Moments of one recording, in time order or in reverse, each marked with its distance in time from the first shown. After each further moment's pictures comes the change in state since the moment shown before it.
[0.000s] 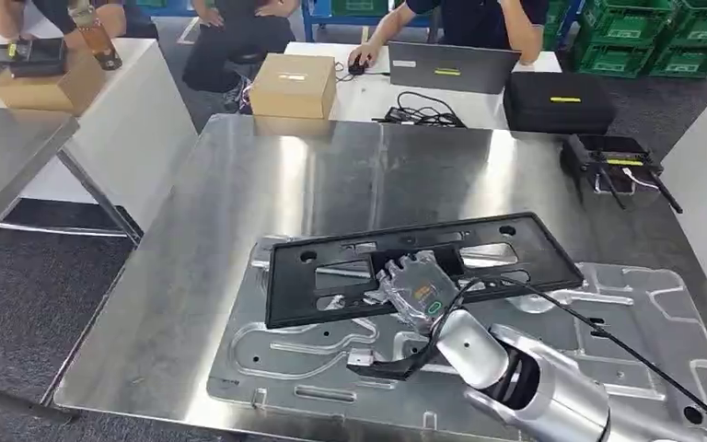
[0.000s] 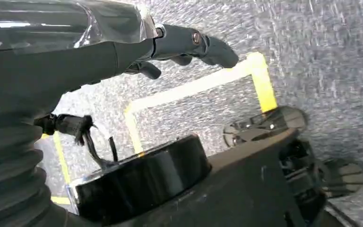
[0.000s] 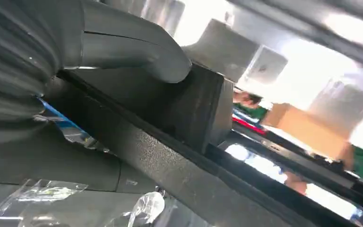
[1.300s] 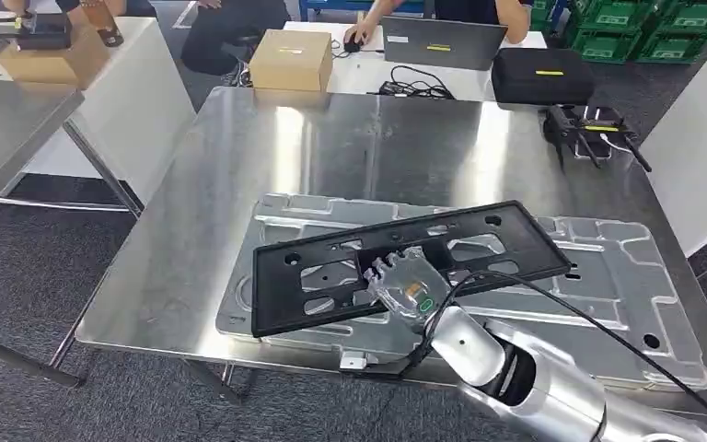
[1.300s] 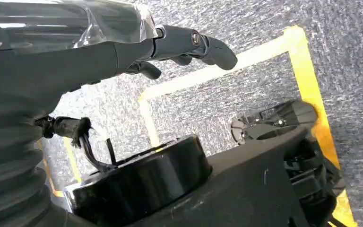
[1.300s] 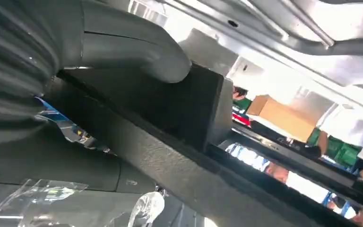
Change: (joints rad) left arm -0.005 0.006 0.008 0.000 0.006 -0.010 -0.003; right arm -0.023 0.032 0.024 -0.001 0.005 -0.029 -0.073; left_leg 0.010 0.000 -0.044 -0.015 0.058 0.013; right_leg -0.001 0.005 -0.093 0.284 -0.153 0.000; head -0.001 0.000
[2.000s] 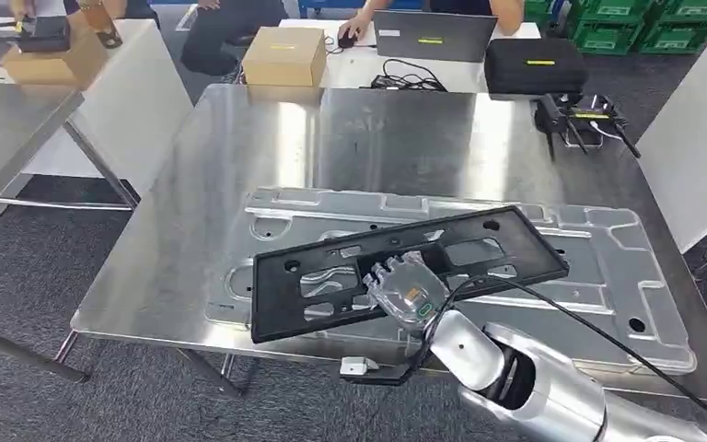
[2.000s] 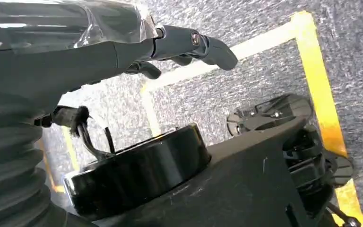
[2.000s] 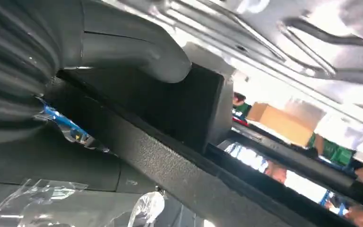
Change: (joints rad) left arm 0.006 -0.004 0.001 0.000 0.008 -0.002 0.002; right arm 0.001 0.002 0.009 -0.004 0.001 0.003 0.000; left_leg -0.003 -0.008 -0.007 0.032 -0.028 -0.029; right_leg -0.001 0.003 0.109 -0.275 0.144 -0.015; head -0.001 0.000
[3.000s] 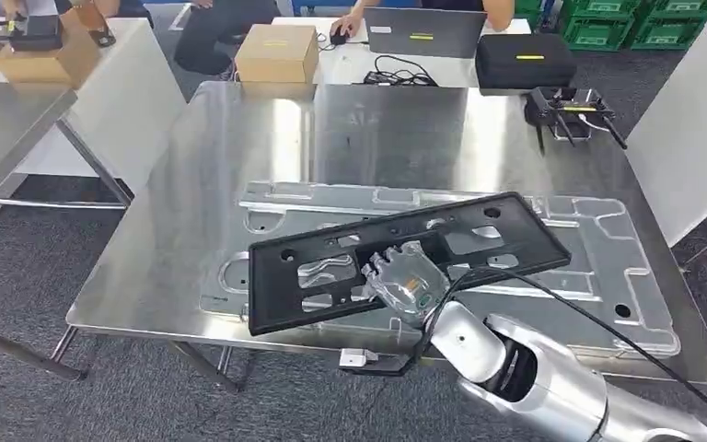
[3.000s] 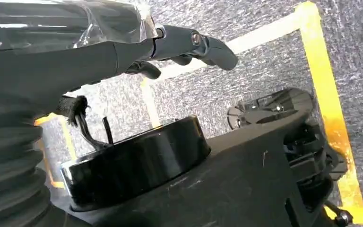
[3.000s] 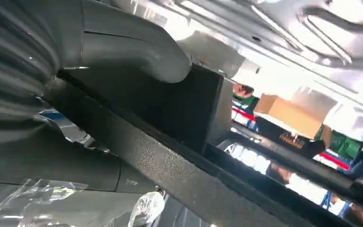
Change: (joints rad) left arm 0.003 -0.007 0.006 0.000 0.016 -0.002 -0.005; right arm -0.034 0.011 0.002 -0.008 0.008 0.004 -0.018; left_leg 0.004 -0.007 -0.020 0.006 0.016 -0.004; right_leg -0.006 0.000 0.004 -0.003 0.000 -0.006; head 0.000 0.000
